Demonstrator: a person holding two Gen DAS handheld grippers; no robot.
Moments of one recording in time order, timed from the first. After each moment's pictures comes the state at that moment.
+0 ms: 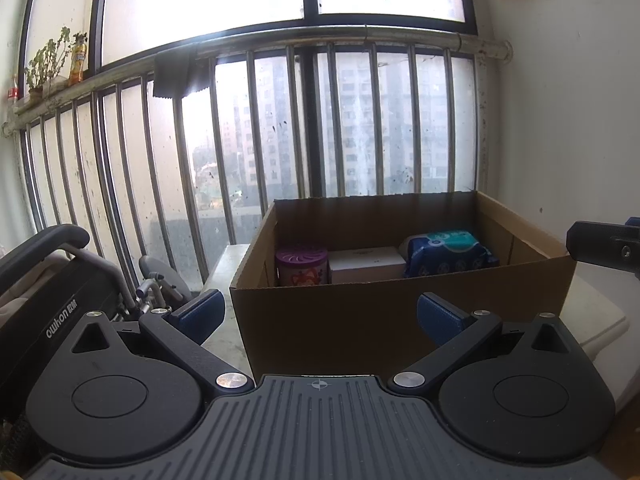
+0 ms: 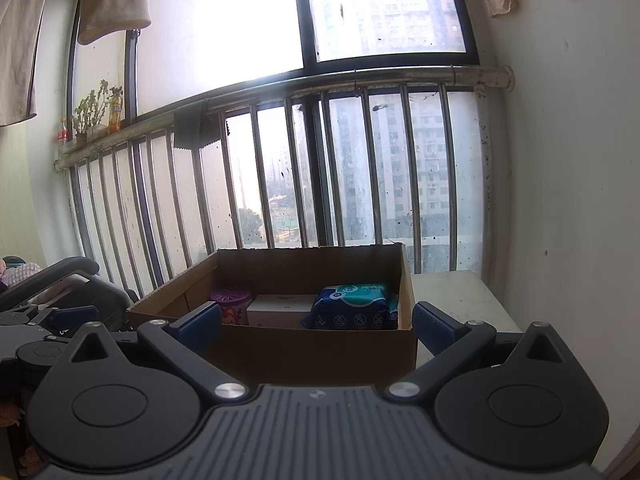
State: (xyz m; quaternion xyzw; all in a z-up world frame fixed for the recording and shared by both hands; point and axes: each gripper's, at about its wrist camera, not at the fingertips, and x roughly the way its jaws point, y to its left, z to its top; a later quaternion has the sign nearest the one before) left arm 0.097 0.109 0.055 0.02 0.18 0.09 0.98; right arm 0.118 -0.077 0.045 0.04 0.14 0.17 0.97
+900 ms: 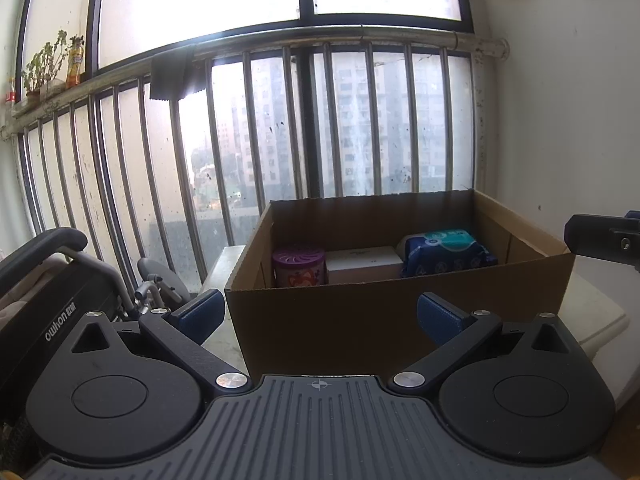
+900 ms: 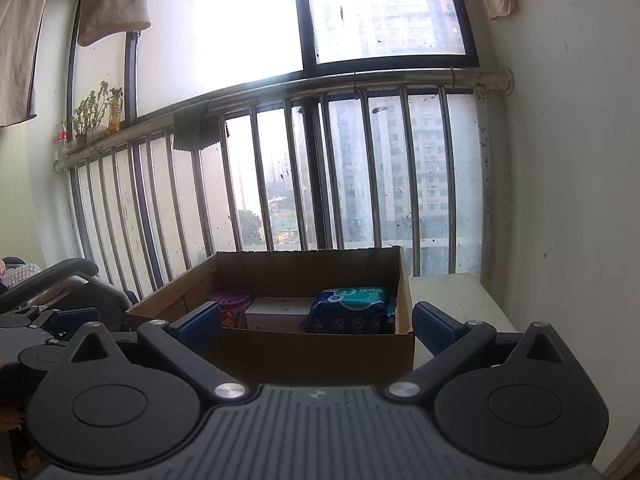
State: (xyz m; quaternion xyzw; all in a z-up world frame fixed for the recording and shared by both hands) left arm 0.099 0.106 0.056 0.03 0.18 0.09 0.98; right arm 0.116 -0.079 0.045 0.04 0.14 0.17 0.98
